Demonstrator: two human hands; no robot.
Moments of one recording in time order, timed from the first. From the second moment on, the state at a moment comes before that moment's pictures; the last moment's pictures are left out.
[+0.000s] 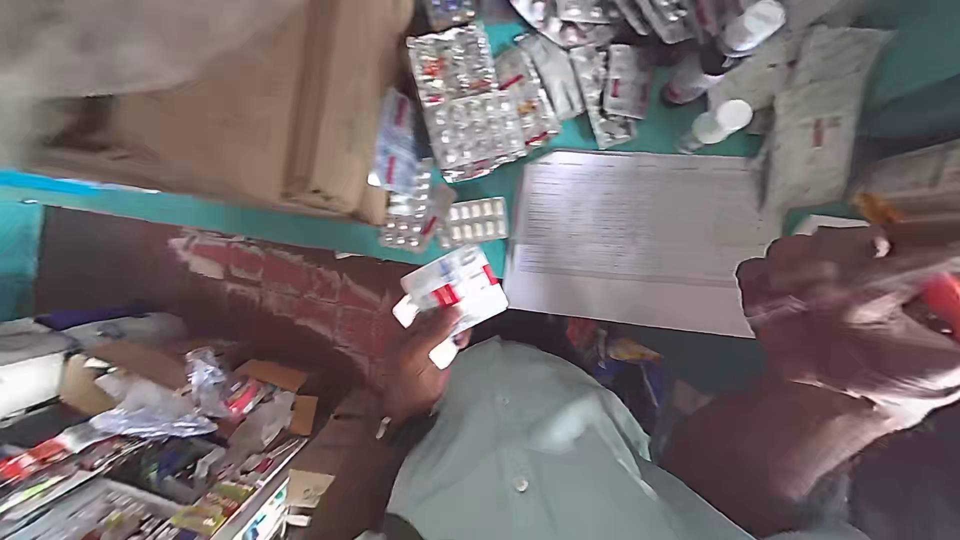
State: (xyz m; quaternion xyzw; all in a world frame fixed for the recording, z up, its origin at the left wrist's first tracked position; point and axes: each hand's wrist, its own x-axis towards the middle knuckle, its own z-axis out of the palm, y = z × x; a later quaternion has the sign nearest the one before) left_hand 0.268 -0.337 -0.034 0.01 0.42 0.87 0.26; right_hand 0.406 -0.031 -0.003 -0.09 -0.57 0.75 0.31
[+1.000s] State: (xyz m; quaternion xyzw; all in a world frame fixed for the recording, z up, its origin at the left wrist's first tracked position) left_hand 0.265 -0.381 -0.059 0.10 0.38 0.83 0.39; right_hand 0.380 -0.217 -0.005 -0.15 -0.61 0.74 0.26
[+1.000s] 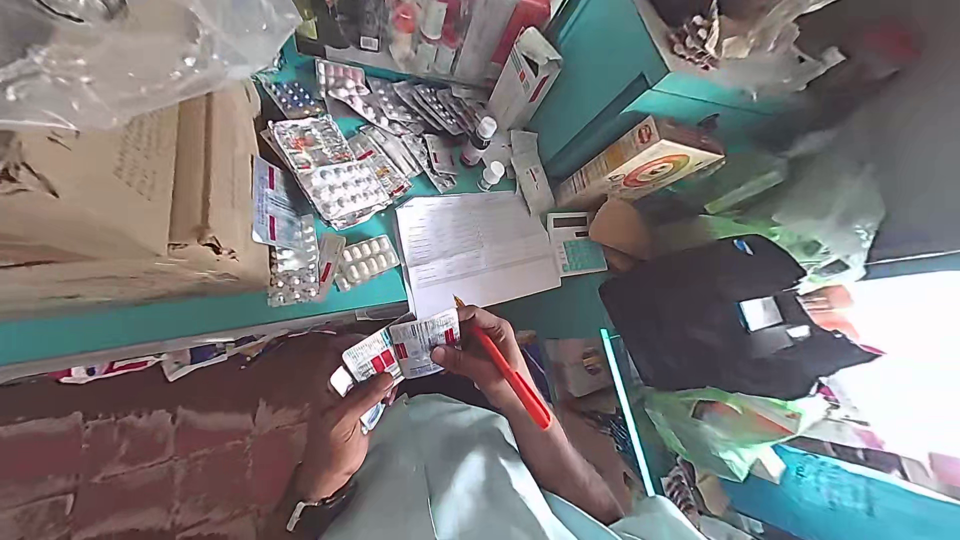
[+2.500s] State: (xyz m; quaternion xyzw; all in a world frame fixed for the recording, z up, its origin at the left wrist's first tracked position) left_hand 0.273 -0.844 -0.090 -0.23 0.62 0.75 -0.11; right_hand 0.122 -0.615 -0.022 0.12 -0.58 0.77 -0.23
